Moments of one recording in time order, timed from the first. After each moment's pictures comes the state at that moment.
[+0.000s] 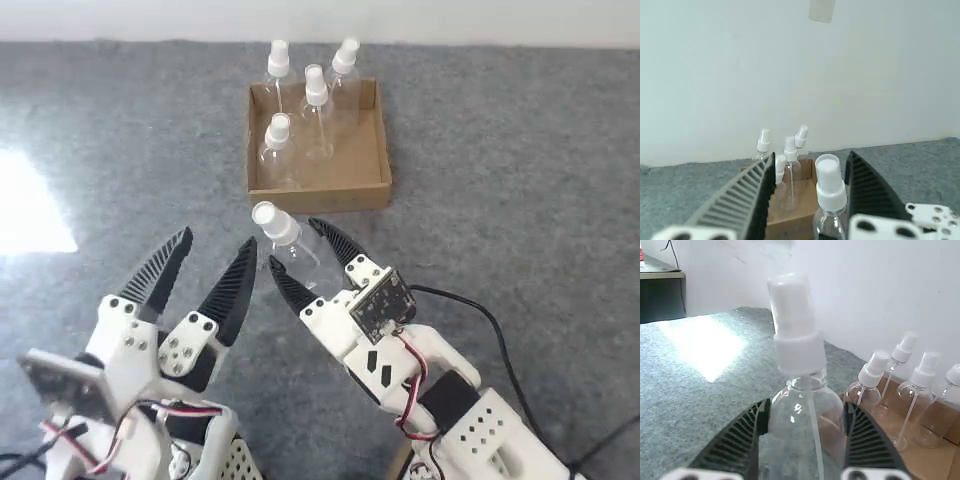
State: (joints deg) left arm 9.1 -103.5 51.6 66.4 8.6; right arm -46.2 -77.0 82.3 10.4 4.6
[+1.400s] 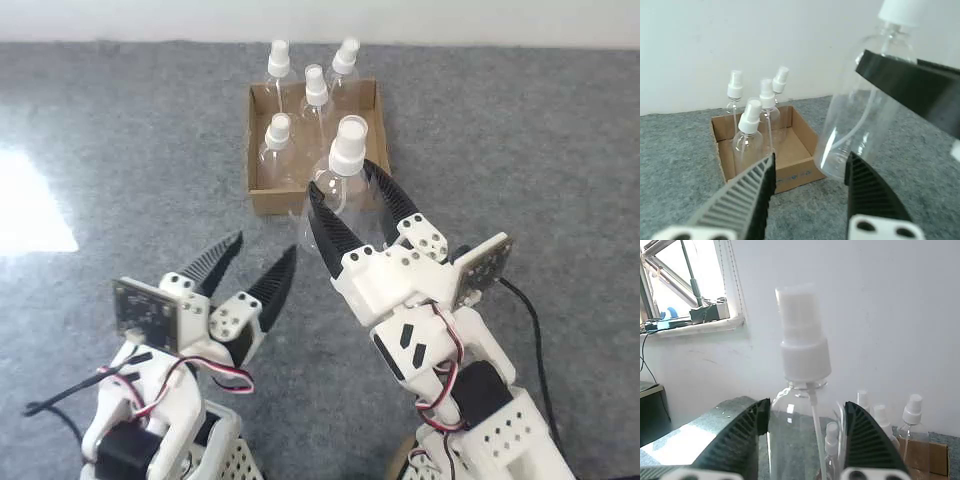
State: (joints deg) left arm 14.8 -103.4 67.2 63.4 9.7; right arm -36.2 -77.1 68.0 10.4 -12.5
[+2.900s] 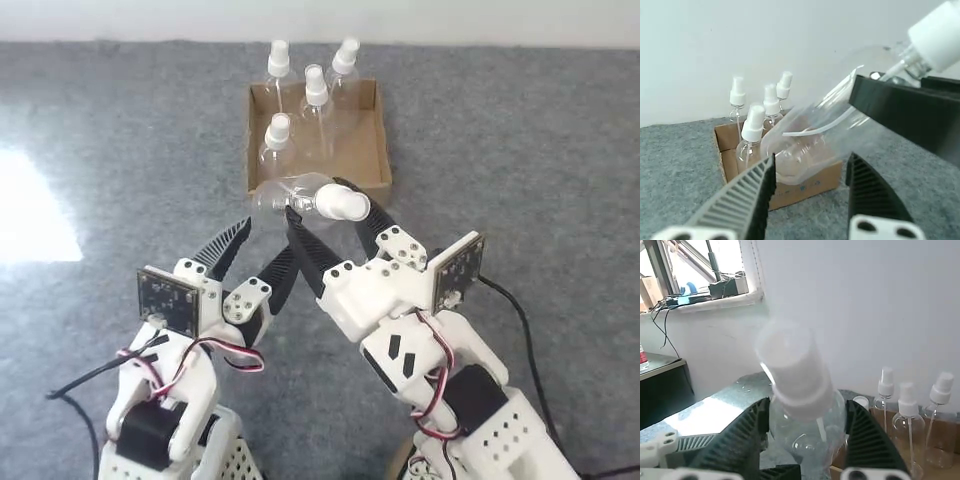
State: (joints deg) left arm 13.7 -103.3 76.7 51.5 7.4; right arm -41.8 -77.1 67.9 15.6 -12.5
